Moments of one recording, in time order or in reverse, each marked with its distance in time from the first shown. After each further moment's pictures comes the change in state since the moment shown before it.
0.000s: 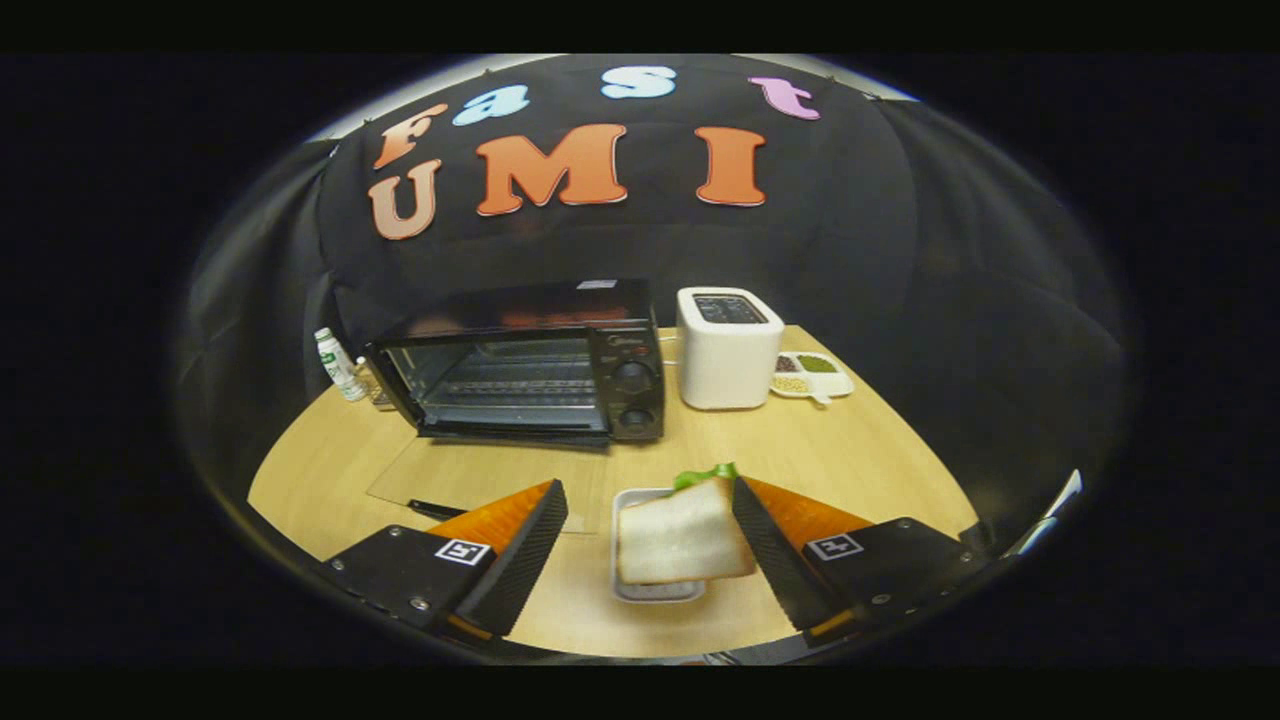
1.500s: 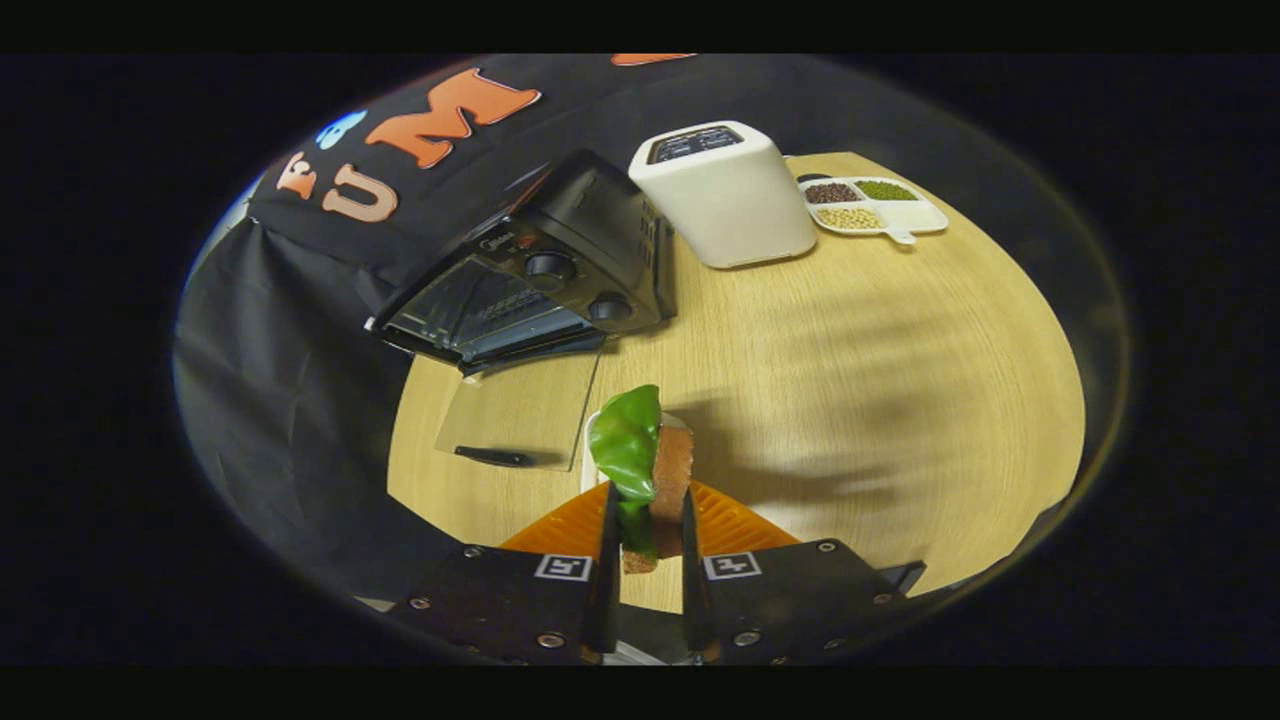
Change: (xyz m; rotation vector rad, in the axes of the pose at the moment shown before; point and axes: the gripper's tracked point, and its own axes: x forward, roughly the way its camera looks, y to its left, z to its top) arm 0.055 -0.026 -0.064 0.247 0.535 0.433
